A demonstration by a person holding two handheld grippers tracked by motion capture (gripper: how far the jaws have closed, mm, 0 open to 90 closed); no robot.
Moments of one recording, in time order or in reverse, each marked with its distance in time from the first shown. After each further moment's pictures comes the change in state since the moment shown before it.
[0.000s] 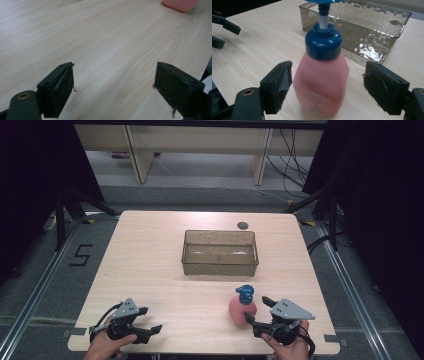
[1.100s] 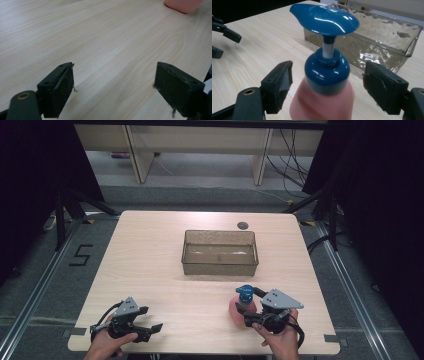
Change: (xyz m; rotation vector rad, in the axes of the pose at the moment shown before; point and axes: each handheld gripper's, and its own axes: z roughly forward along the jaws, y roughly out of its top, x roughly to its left) left arm 0.002 0.002 0.004 0.006 -0.003 -0.022; right arm -0.002 0.016 0.029 -0.047 0.019 -0.058
